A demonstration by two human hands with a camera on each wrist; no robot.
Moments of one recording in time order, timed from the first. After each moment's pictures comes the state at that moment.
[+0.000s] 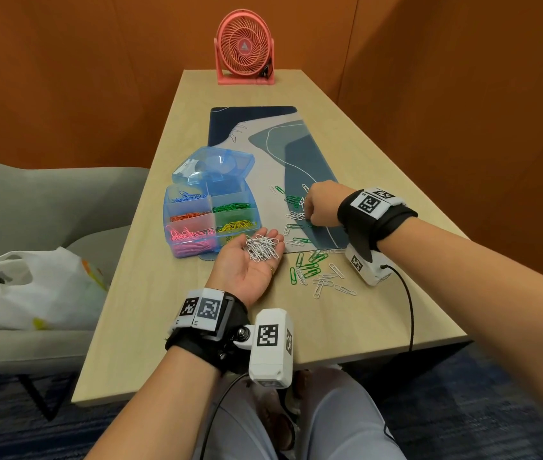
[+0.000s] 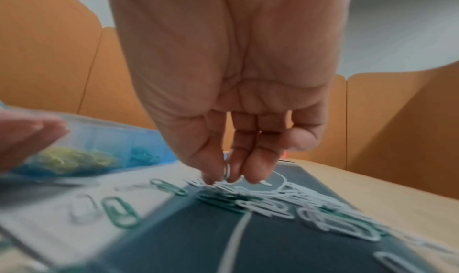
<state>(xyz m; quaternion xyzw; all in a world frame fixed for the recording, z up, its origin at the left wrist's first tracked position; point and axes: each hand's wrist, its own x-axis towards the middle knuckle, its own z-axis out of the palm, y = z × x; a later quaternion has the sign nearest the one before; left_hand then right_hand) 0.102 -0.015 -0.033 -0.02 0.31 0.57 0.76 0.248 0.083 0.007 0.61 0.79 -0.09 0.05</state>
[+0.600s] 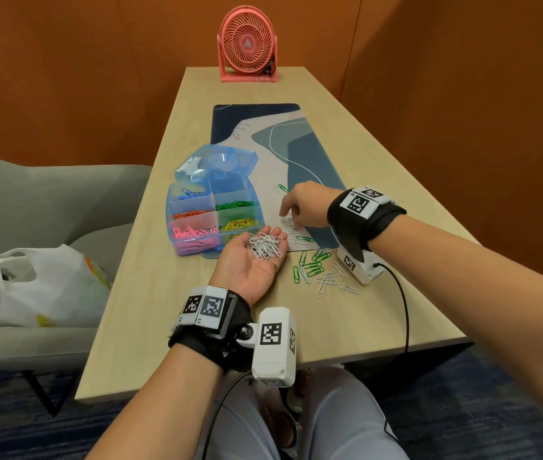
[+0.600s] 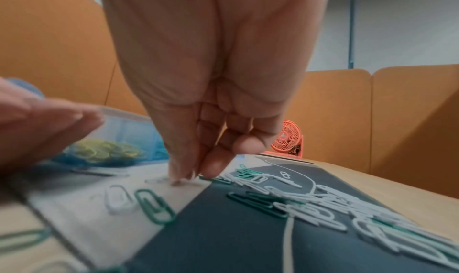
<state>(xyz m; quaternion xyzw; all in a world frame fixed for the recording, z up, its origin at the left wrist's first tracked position) 0.101 -0.015 -0.032 -0.01 0.30 0.57 0.77 0.226 0.085 0.001 0.53 0.84 -0.09 0.06</state>
